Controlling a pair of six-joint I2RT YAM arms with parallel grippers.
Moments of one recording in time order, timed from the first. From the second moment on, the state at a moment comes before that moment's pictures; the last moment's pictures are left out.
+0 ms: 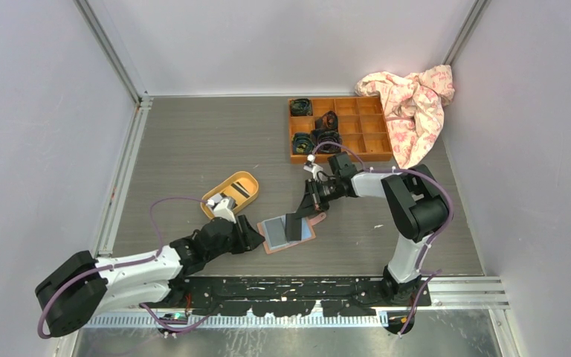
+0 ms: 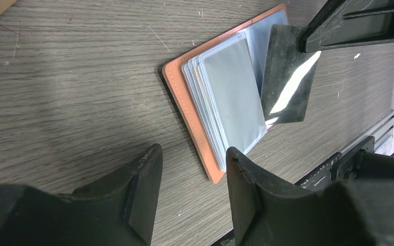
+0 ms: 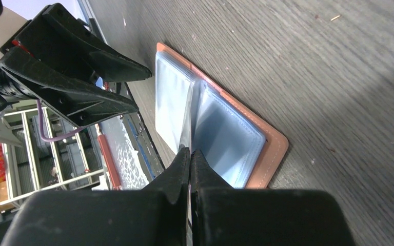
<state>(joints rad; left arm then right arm) -0.91 0.97 0.17 0.21 -0.13 -0.97 0.40 1.80 0.84 -0.10 -0.98 0.32</state>
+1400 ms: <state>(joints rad) -0.91 1.14 0.25 0.25 -0.11 -0.97 0.45 1.95 0.95 -0.21 -1.06 0.27</state>
